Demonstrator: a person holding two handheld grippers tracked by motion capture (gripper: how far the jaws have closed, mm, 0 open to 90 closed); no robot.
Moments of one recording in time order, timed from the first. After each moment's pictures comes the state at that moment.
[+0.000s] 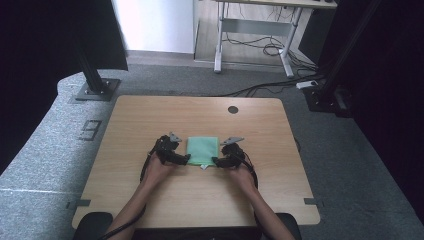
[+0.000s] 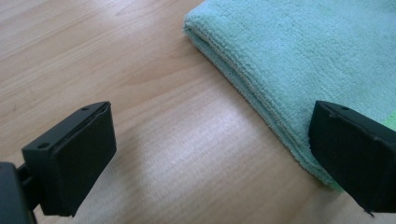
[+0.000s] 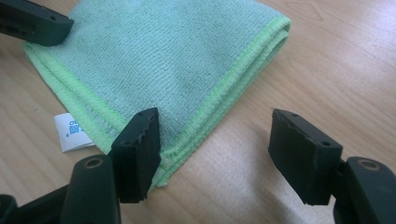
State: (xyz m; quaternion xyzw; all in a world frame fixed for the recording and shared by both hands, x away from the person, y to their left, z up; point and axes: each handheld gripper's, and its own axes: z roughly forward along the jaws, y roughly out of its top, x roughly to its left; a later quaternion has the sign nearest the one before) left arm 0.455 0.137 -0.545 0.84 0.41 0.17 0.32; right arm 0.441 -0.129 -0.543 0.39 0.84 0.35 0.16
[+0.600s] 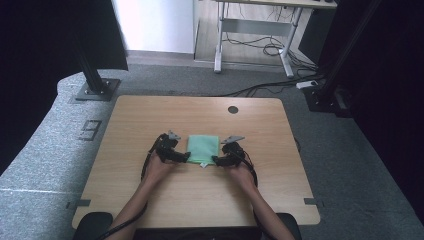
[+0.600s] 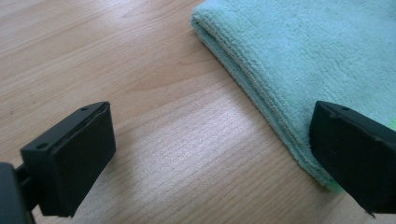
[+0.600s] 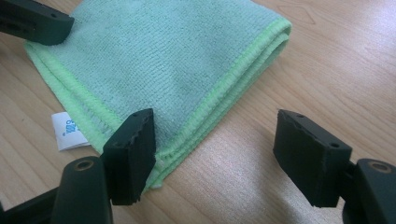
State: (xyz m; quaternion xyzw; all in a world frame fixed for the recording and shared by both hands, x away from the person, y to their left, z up) left arm 0.459 0.139 -0.547 0.83 0.42 0.16 0.33; right arm 0.445 -0.130 -0.544 0.39 0.83 0.35 0.16
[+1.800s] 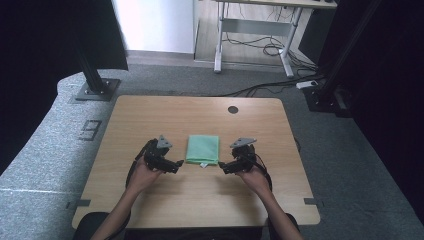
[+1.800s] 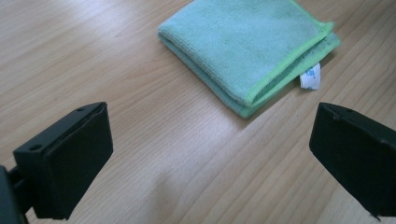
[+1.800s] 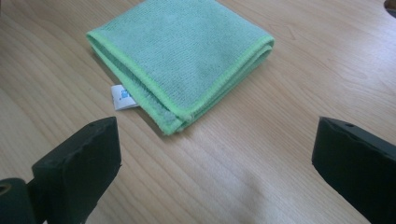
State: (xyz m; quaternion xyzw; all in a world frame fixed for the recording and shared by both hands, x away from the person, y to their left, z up) left arm 0.398 0.163 -0.498 0.85 0.36 0.18 0.34; right arm 0.409 -0.157 -0.505 0.36 0.84 0.36 0.16
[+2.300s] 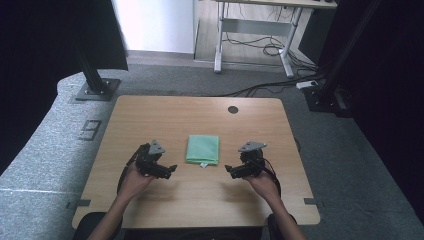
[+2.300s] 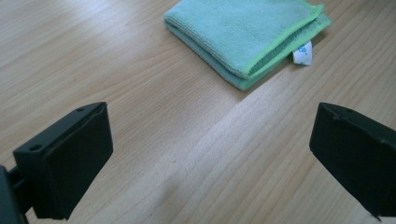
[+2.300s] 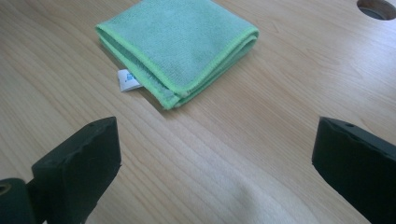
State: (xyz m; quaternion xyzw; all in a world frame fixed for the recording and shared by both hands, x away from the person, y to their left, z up) left arm 0.376 0.182 -0.492 0.85 0.36 0.19 0.34; right arm 0.387 -0.180 -0.495 0.36 0.84 0.37 0.17
